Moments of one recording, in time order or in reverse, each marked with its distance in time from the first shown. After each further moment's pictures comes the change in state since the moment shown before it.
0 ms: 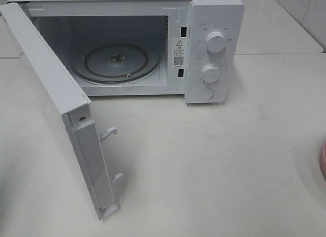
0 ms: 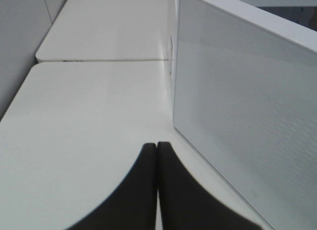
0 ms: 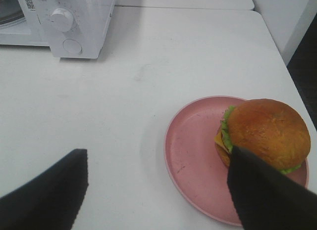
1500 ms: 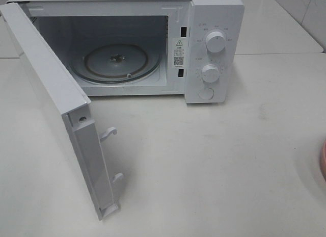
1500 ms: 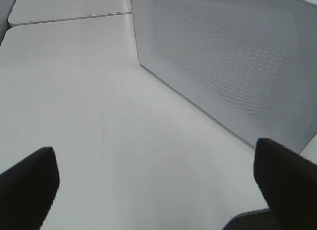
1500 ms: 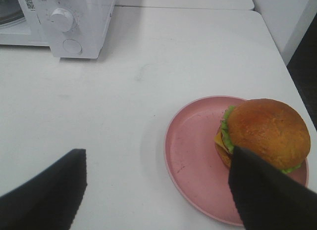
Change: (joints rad) left arm 0.000 -0.538 -0.199 0.020 0.858 -0.009; right arm 0.000 0.000 0.000 0.000 0.000 0.000
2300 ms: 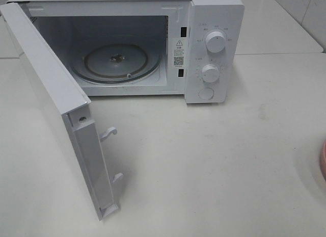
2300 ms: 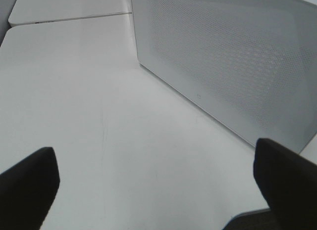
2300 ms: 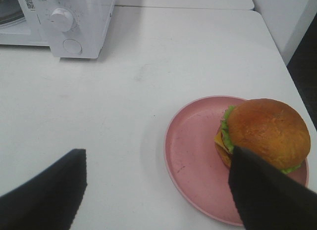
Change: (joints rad) left arm 0.000 0.000 0.000 0.000 0.000 0.000; right arm 0.000 0.000 0.000 0.000 0.000 0.000
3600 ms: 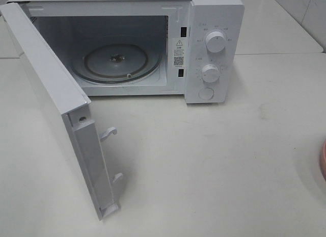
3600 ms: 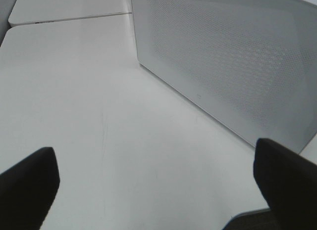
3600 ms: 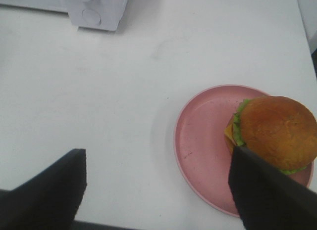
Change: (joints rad) left arm 0.000 0.000 0.000 0.000 0.000 0.000; right arm 0.125 0.212 -0.142 -0.037 0.074 0.026
